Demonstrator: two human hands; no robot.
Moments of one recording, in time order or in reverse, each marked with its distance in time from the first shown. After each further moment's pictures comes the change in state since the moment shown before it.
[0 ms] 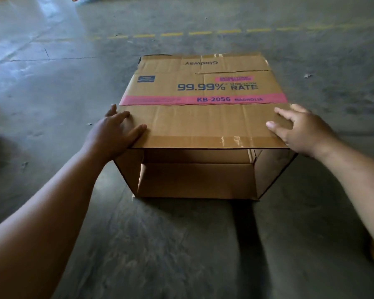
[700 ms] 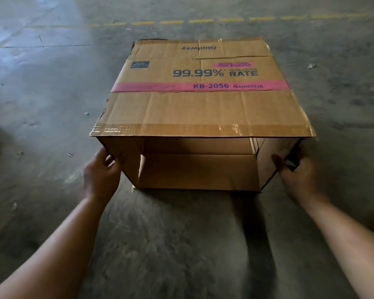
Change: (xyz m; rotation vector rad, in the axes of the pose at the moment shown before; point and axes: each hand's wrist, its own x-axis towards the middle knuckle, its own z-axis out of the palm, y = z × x) left_hand -0.086 -0.052 0.077 -0.650 0.282 -0.201; right_hand -0.082 0.030 0.090 0.571 0.156 0.166
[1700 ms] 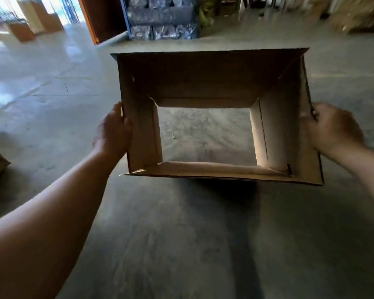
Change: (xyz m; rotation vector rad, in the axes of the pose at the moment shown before) left_hand 0.175 0.156 -0.019 0.372 0.080 0.250; right_hand 0.152 -0.174 -0.064 -0.588 0.226 -0.357
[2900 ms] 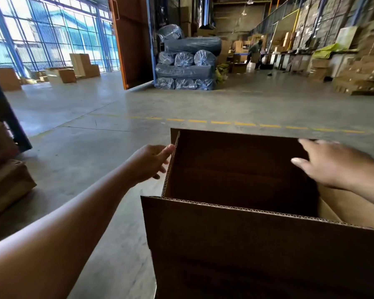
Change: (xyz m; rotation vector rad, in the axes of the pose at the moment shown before) left_hand -0.010 0.025 -0.051 -0.364 -0.446 -0.006; right_hand 0.017 -0.062 -0.045 -0.488 -0.218 -0.224
